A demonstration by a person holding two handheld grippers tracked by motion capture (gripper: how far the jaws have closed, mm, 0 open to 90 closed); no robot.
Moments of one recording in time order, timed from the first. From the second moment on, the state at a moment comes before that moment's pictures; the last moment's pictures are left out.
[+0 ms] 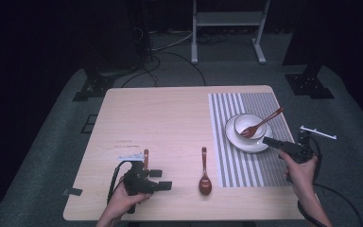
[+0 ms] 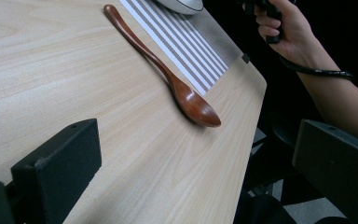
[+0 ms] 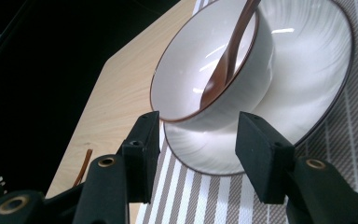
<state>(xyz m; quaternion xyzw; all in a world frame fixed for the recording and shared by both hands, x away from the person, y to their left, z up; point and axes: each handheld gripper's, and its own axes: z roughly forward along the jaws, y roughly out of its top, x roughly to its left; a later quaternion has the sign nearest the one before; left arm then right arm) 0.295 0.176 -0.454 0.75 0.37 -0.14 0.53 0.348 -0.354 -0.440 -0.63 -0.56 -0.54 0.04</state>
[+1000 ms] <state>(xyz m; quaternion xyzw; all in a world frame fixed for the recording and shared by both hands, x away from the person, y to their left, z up) 0.294 0.177 -0.455 0.75 0.38 -0.14 0.52 0.312 -0.327 -0.461 -0.60 -0.57 -0.55 0.07</state>
